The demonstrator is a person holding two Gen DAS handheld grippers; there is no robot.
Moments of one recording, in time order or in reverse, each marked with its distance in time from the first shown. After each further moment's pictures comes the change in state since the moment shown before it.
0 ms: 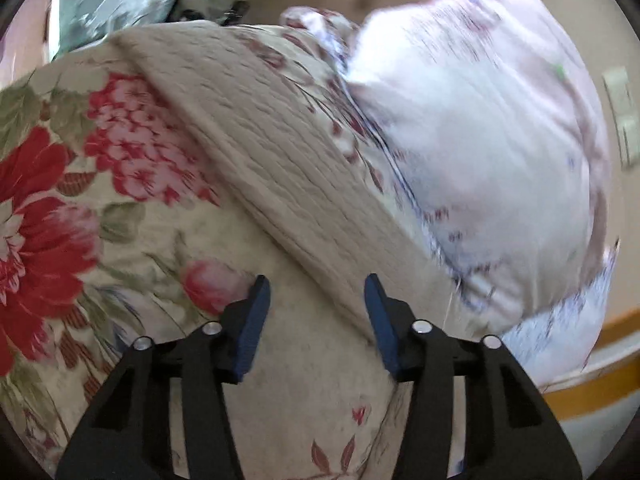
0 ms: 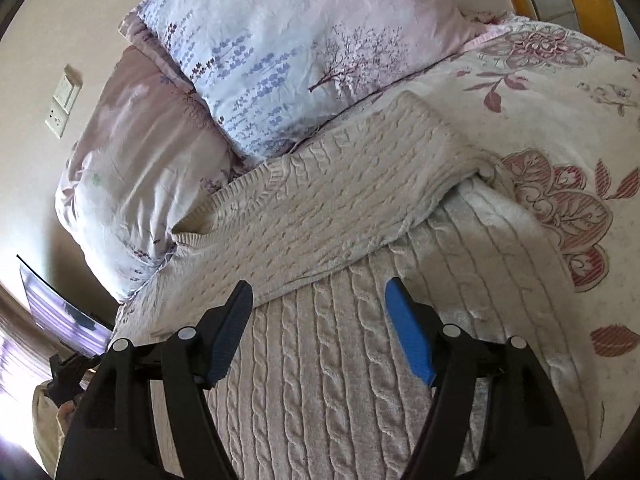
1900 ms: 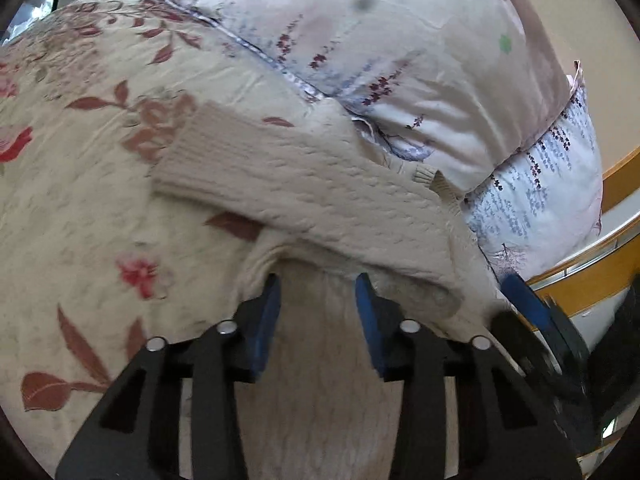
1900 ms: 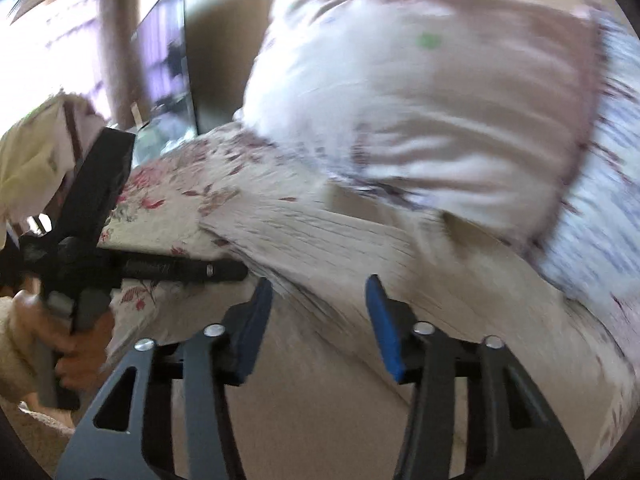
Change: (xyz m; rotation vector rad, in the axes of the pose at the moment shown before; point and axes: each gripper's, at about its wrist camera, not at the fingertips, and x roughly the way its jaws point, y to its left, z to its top) left arm 0.043 -0.098 -0.123 0.384 0.167 -0.070; right arm 0.080 0.270 -0.057 -1.037 0.246 0.237
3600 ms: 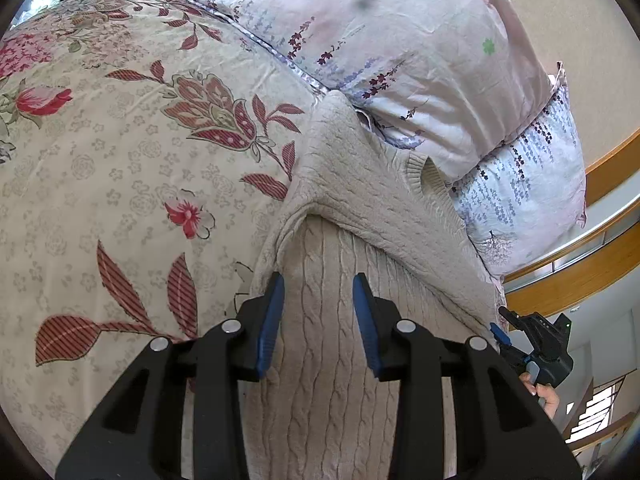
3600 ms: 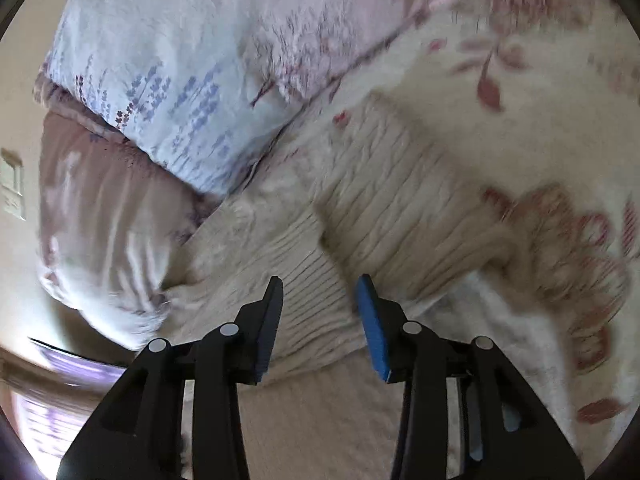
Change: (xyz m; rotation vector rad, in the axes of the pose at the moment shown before) left arm -0.020 0.013 -0.029 0.013 -0.013 -0.046; right arm -0.107 -0.227 -0.190 1.289 -0.097 -0.203
